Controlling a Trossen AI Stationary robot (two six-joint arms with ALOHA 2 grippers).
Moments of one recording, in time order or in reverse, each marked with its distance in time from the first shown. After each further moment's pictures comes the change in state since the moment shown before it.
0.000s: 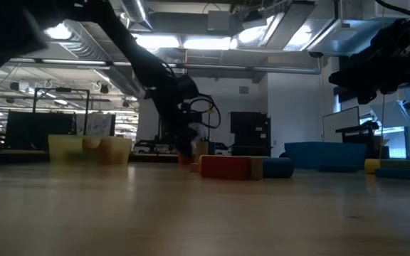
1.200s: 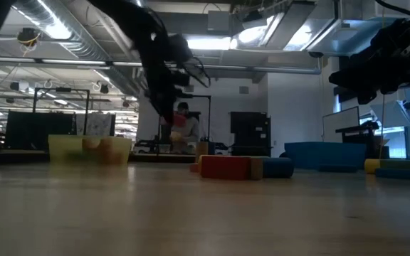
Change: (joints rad) left arm -0.089 -0.338 -0.001 -0.460 -0.140 -0.164; right arm 0.000 0.000 0.000 -0.001 -0.007 0.002
